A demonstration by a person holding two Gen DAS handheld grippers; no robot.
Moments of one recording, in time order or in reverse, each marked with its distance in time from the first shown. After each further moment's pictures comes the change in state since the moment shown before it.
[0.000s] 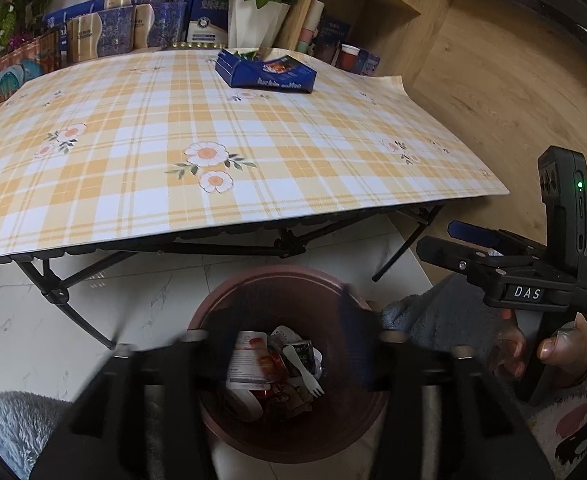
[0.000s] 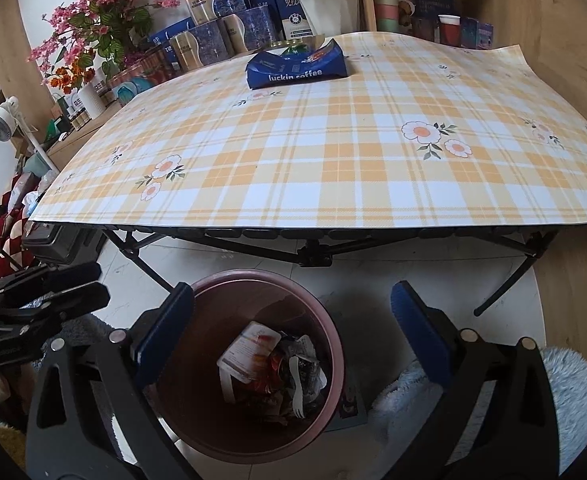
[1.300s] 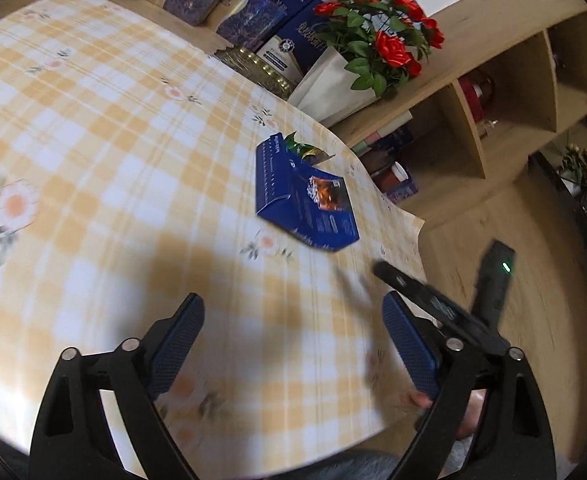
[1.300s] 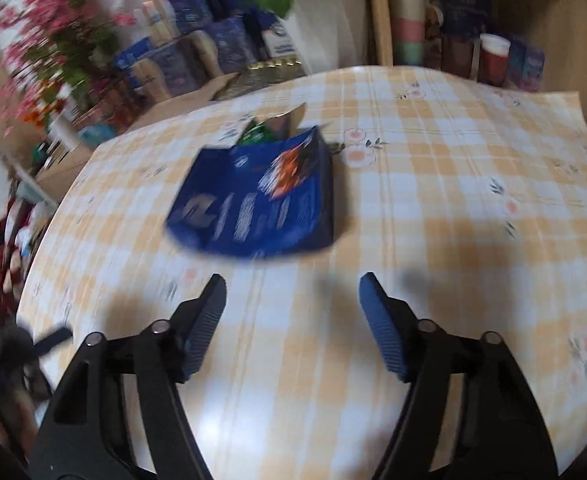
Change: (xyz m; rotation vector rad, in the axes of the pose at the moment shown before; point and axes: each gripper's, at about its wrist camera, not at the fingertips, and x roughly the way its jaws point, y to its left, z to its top) left arm 0.066 0.088 0.184 -0.566 -0.102 -0.182; right arm 0.127 -0.057 0.257 0.040 0.086 0.029
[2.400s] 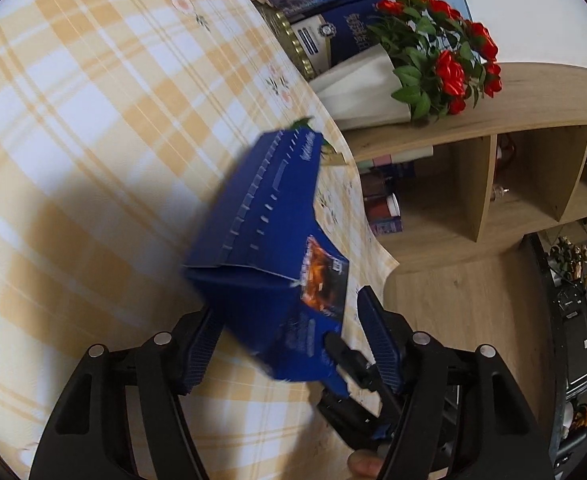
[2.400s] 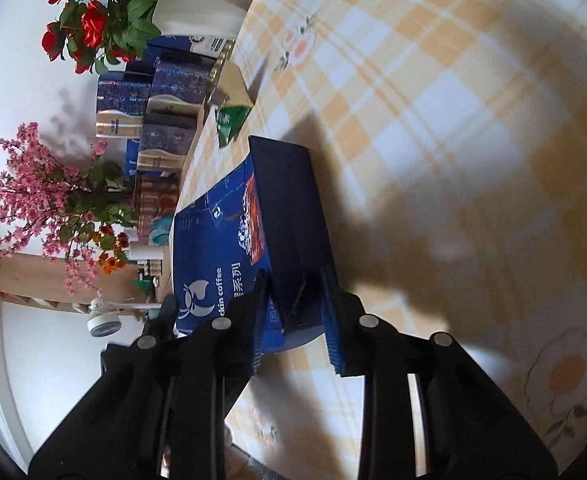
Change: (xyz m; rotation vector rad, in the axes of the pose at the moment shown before) left arm 0.095 0.023 0.010 -0.321 0.010 -0.171; right arm 0.037 -0.044 -0.067 0.703 0.123 0.468
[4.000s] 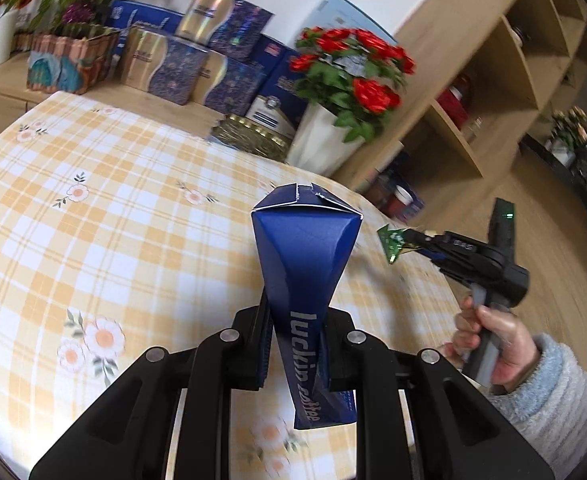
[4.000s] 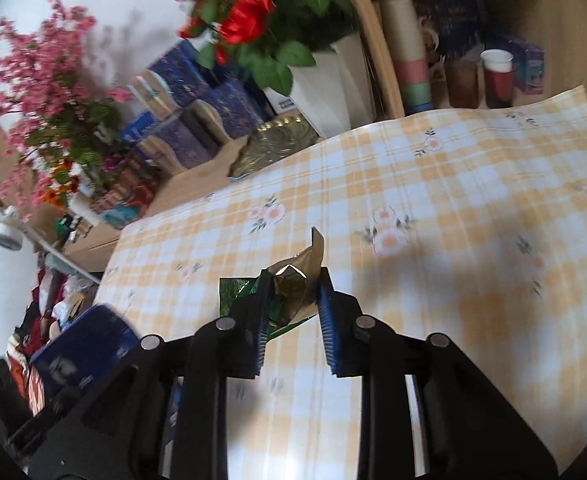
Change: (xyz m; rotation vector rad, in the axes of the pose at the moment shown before) left arm -0.160 -0.062 0.017 0.567 -0.119 0.214; right arm -0.042 0.145 0.040 -0.597 -0.236 -0.292
